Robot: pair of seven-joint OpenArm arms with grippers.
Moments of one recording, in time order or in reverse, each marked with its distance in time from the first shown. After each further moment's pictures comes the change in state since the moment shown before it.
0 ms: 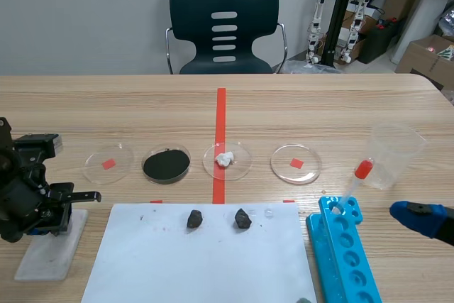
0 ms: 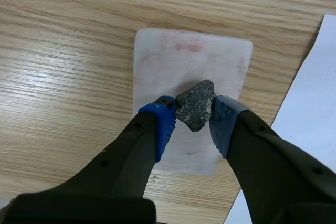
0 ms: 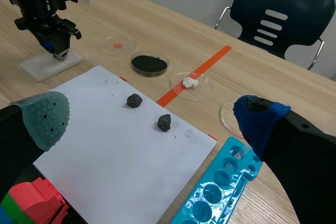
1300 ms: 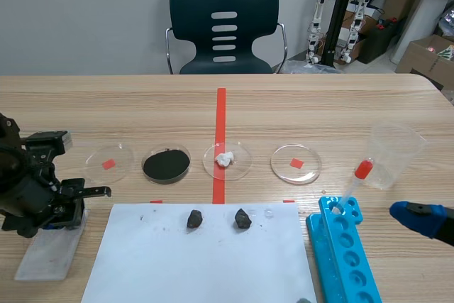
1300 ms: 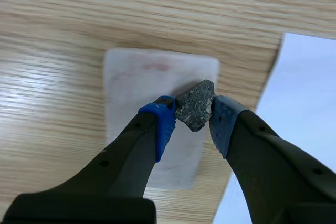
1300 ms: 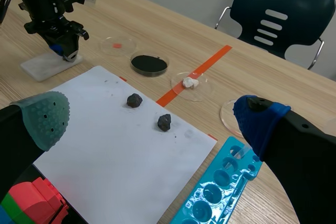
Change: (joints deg) left arm -0.8 1.4 0.0 -1.6 -3.2 -1.4 -3.8; right arm 0.0 0.0 0.0 0.0 0.0 0.0 0.0
